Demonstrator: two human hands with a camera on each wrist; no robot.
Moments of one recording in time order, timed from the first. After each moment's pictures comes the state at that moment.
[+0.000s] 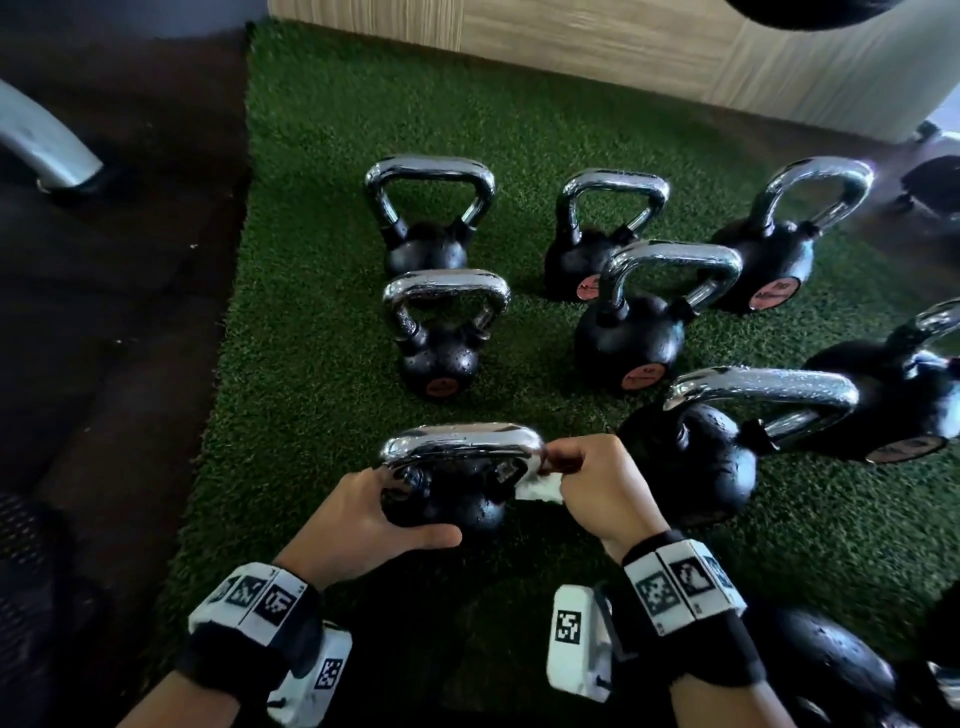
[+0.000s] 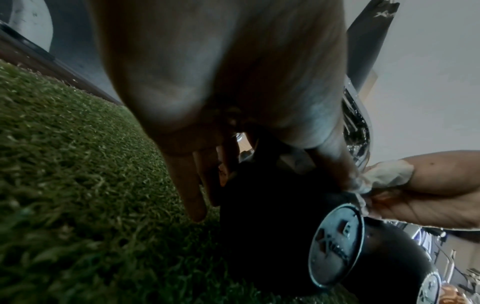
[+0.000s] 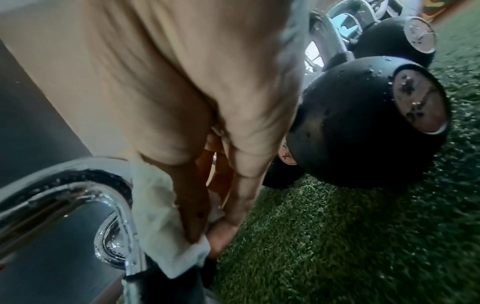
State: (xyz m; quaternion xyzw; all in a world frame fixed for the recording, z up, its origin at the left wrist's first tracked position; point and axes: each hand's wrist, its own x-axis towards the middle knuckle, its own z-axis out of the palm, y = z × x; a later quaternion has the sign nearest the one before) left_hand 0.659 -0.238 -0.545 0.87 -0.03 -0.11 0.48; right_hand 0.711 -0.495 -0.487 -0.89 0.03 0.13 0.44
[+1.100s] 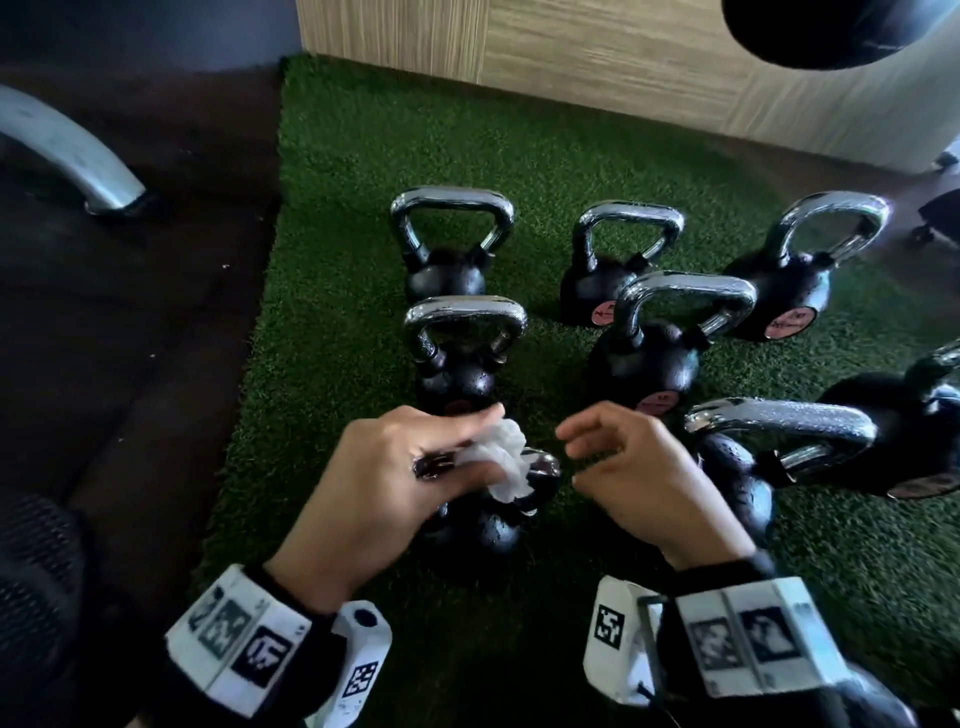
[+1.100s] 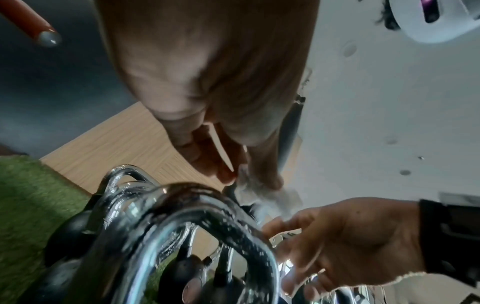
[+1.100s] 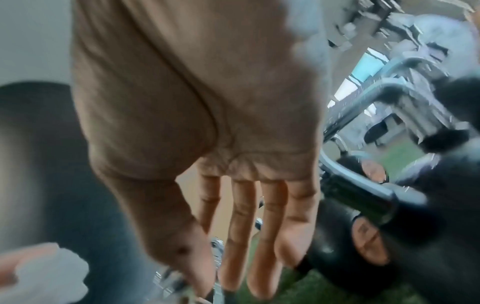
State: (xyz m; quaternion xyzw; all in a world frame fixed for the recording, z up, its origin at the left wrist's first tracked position) left_hand 0.653 -0.259 -0.431 0.84 -0.14 0.16 0.49; right_hand 0.713 -0.495 -0.415 -0.91 -0.05 0.09 0.41
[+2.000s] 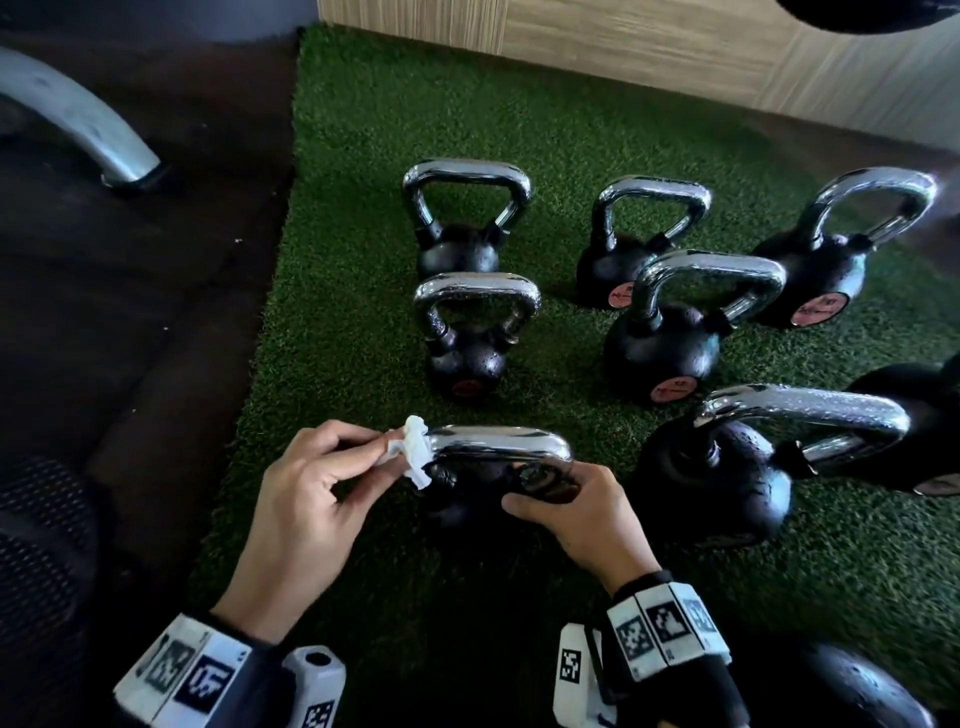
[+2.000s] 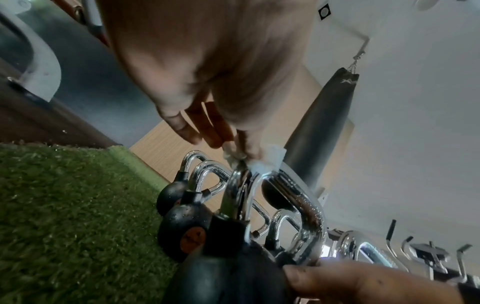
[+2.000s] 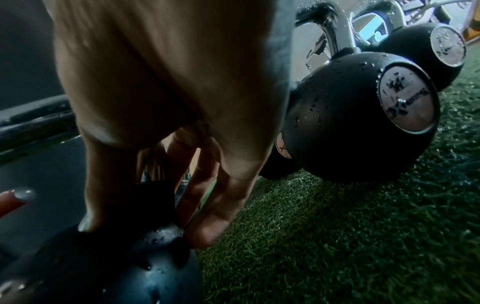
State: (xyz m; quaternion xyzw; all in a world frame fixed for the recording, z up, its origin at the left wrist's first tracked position) left_hand 0.622 -0.227 -0.495 0.87 -0.02 0.25 0.42; right_hand 0.703 -0.486 -0.512 -0.87 0.03 0.16 0.46
